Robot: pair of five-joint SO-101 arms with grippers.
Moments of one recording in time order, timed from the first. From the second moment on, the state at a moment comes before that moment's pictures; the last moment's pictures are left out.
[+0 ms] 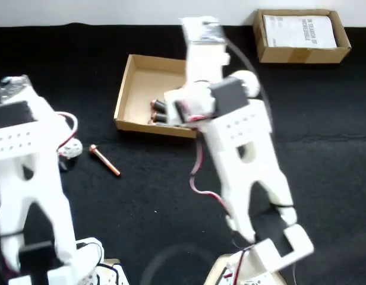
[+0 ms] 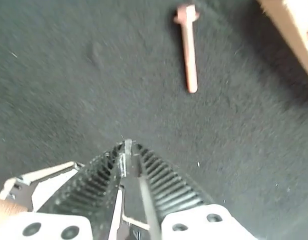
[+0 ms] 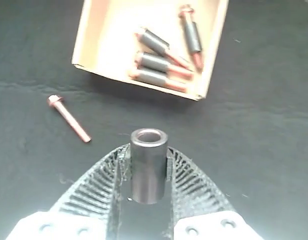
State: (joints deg) left arm -18.3 -15.6 10.6 100.5 28.6; right arm -31.6 -1.8 -30.3 100.4 -18.2
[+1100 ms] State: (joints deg) left arm -15.7 12.7 10.6 78.4 37.4; right arm -19.4 -41.0 19.0 95.9 -10.2
